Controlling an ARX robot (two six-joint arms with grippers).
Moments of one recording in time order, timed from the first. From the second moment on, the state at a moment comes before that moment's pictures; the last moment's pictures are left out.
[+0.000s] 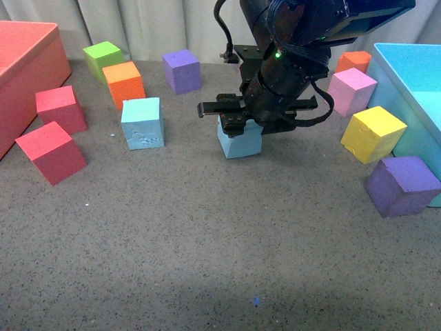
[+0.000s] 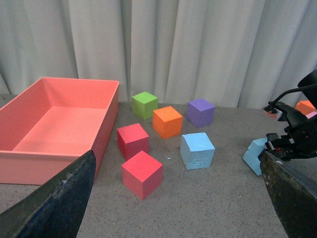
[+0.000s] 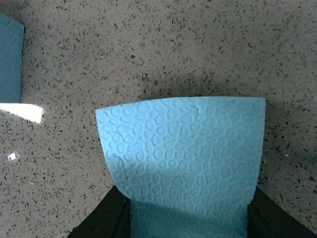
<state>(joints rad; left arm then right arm) 0.00 0.00 0.02 0.00 0.00 0.00 0.42 2.44 1.71 -0.33 -0.08 0.17</state>
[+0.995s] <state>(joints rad) 0.00 0.00 0.02 0.00 0.00 0.00 0.44 2.50 1.83 -0.41 -0.01 0.35</state>
